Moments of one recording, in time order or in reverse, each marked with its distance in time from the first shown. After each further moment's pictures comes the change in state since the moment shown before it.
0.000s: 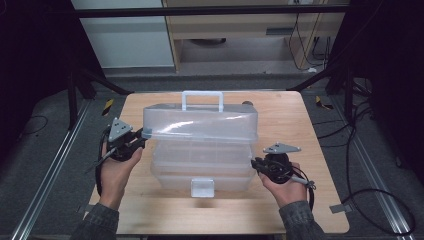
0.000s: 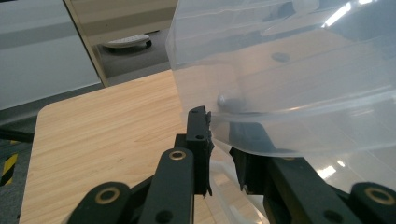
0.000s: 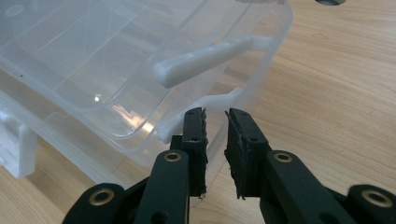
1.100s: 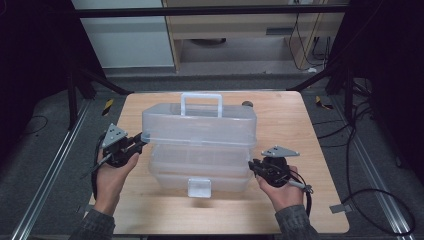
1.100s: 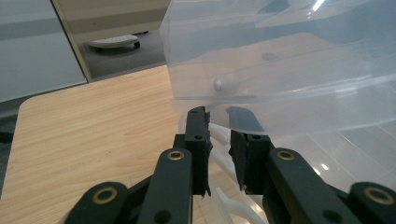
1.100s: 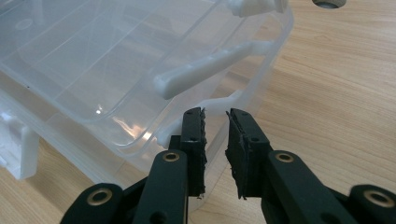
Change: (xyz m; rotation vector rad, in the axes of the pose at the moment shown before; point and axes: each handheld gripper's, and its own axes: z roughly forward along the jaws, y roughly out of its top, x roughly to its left) left arm 0.005 -0.018 -0.005 -0.022 -0.052 -0.029; right arm 0.010 -0.006 0.001 -0.035 -0.013 0.021
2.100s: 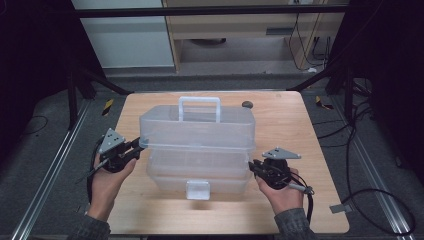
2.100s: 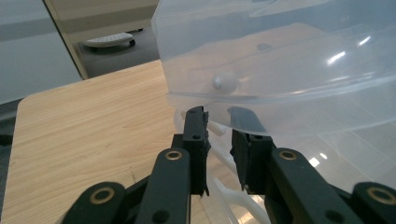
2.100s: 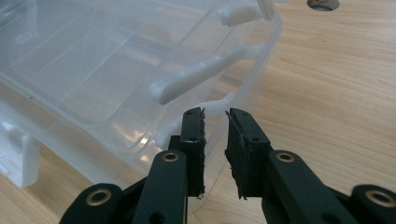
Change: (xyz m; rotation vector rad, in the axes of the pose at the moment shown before) left arm 0.000 -0.009 -0.012 0.014 -0.019 0.032; right arm 0.006 -0.002 -0.006 -0.022 -0.014 0.016
